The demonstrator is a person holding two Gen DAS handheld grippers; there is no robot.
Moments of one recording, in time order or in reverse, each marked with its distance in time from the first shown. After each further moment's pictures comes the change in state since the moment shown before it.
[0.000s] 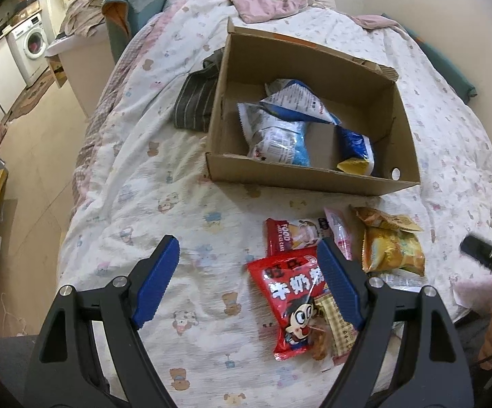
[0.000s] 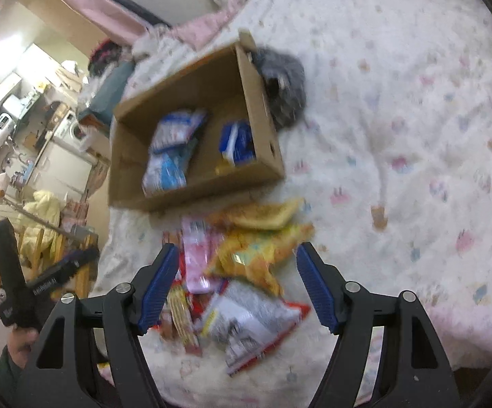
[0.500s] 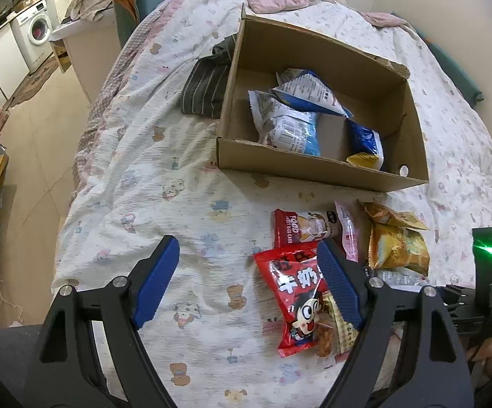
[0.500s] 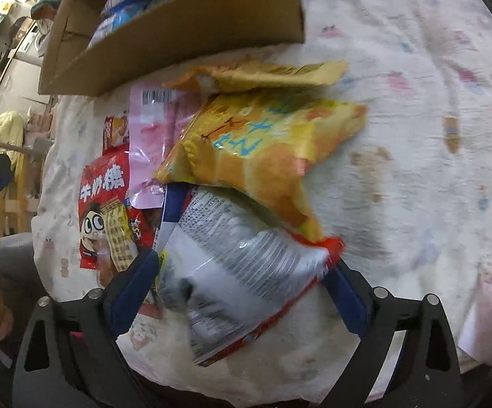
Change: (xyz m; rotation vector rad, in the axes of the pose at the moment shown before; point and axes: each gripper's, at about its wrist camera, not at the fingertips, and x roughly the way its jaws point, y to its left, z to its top) left arm 0.008 0.008 -0.003 -0.034 0.035 0.006; right arm 0.106 0.018 -0.035 -0.087 0.411 -0.145
